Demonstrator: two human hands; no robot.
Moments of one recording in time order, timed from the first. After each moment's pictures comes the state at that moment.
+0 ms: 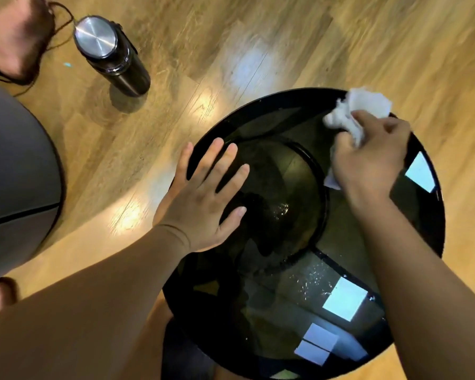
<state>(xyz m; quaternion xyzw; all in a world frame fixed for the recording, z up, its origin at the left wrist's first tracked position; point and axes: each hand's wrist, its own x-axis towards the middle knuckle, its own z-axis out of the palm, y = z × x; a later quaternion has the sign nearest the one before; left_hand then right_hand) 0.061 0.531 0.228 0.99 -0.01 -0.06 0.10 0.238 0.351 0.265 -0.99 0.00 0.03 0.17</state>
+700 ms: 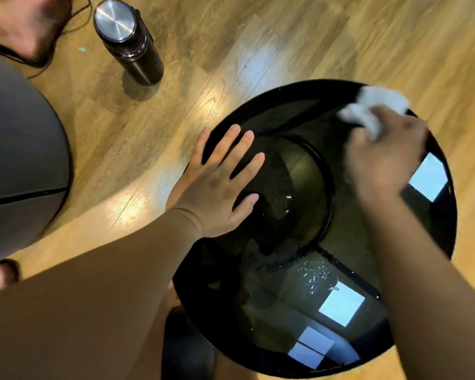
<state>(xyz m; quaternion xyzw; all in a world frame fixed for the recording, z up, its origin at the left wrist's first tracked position) 0.056 0.536 0.229 0.99 -0.02 -0.08 0.09 0.234 0.350 0.260 -0.99 0.01 -0.01 0.12</state>
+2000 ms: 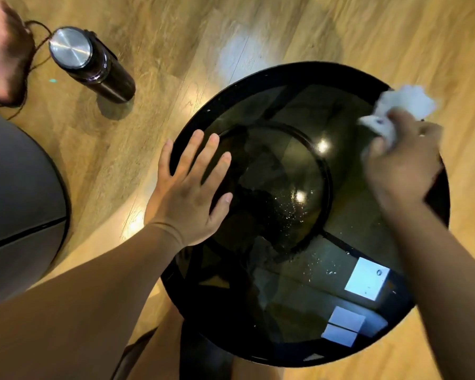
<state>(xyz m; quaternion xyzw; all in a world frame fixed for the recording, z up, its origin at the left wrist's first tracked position) 0.063 0.529 0.232 0.99 -0.01 -0.10 0.06 0.231 0.272 0.266 -0.99 0.07 0.02 0.08</state>
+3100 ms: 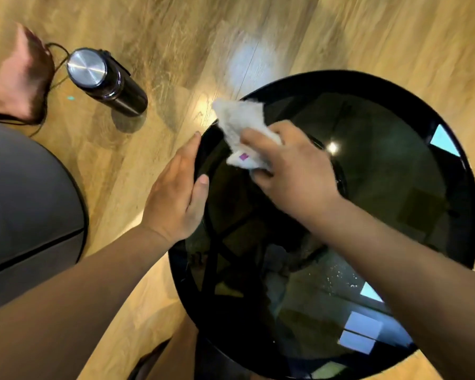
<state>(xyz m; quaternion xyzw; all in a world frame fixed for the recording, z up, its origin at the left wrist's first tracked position) 0.069 0.567 0.220 0.91 0.13 -0.06 0.38 0.182 0.396 0.259 -0.93 -0.34 0.10 0.15</state>
